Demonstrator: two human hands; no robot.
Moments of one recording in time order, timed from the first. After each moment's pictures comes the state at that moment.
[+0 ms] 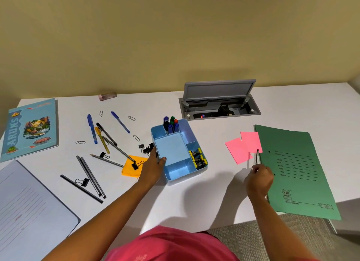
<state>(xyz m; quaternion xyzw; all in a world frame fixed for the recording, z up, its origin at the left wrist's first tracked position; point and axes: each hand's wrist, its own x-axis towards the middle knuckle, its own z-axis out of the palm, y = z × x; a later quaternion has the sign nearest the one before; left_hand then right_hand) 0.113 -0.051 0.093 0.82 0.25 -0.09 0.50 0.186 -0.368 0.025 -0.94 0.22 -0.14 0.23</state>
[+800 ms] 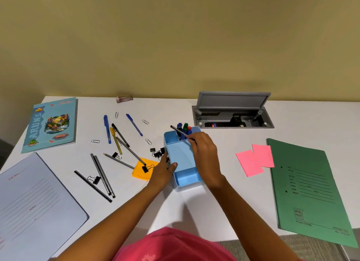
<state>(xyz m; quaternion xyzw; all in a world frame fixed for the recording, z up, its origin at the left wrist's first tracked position) 0.112 -0.044 0.082 0.79 0.25 -0.09 0.55 0.185 -0.164 0.131 -0.88 -0.30 -0.20 0.32</state>
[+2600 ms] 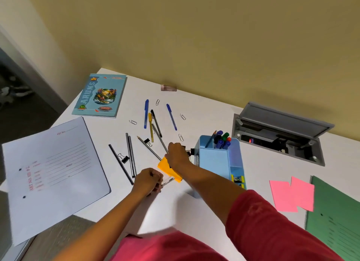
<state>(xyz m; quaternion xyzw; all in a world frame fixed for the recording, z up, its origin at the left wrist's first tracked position) 0.037 0.032 0.049 0.59 0.49 -0.06 0.64 0.180 -0.006 0.034 -0.89 -0.37 0.25 0.10</state>
